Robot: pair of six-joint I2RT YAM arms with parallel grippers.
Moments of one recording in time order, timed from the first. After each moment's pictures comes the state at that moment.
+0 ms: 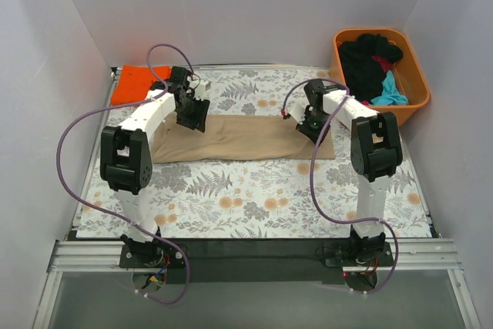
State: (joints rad) left arm -0.22 1.91 1.58 -0.80 0.22 0.13; right arm 0.28 2.05 1.57 -0.96 -0.08 -0.82
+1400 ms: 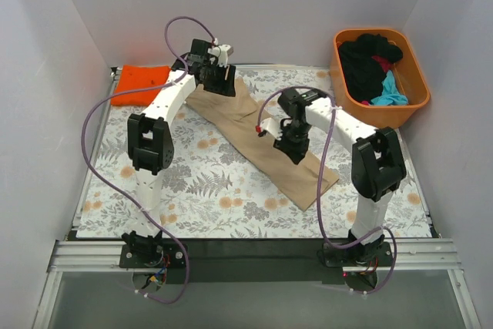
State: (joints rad) left arm -0.29 2.30 2.13 -0.72 0.37 0.02; right arm 0.61 1.88 1.52 -1.19 -0.30 -0.77
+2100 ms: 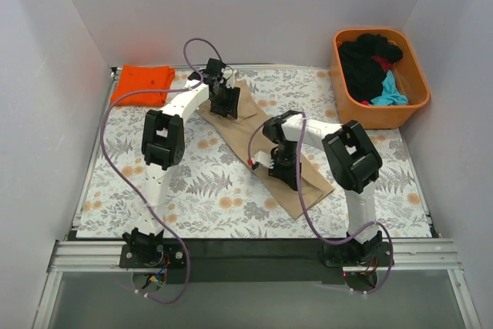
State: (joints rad) left arm -0.35 2.42 2.12 -0.77 0.27 -0.08; right arm 0.64 2.02 1.38 -1.21 -0.25 -0.82
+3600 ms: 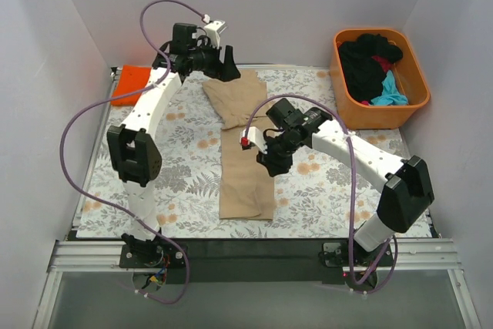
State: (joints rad) left arm -0.28 2.10 2.10 -0.58 0.60 0.00; right arm 0.77 1.58 1.38 -1.00 -0.48 -0.68
